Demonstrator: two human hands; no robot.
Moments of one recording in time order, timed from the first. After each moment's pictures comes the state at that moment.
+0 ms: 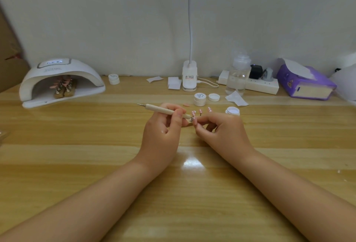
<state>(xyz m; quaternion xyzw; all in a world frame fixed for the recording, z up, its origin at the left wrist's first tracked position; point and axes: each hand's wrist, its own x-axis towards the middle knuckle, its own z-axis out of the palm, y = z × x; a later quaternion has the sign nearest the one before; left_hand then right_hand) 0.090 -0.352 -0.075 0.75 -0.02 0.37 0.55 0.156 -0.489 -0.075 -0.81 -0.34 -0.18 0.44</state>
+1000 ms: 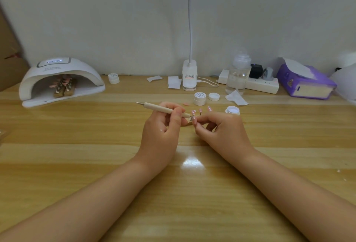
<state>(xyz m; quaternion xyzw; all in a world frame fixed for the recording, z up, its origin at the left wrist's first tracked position) 0.090 -0.353 -0.073 0.74 -0.02 0.37 0.57 0.157 -0.488 -0.076 -0.82 -0.33 -0.17 0.44</state>
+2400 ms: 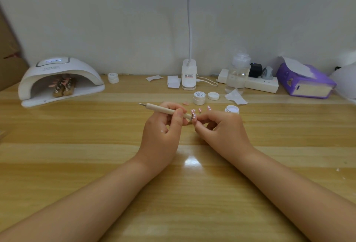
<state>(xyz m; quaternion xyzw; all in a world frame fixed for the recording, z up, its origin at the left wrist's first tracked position) 0.088 -0.353 -0.072 0.76 -0.04 0.37 0.52 0.158 -0.488 -0.076 -0.81 -0.32 -0.17 0.45</state>
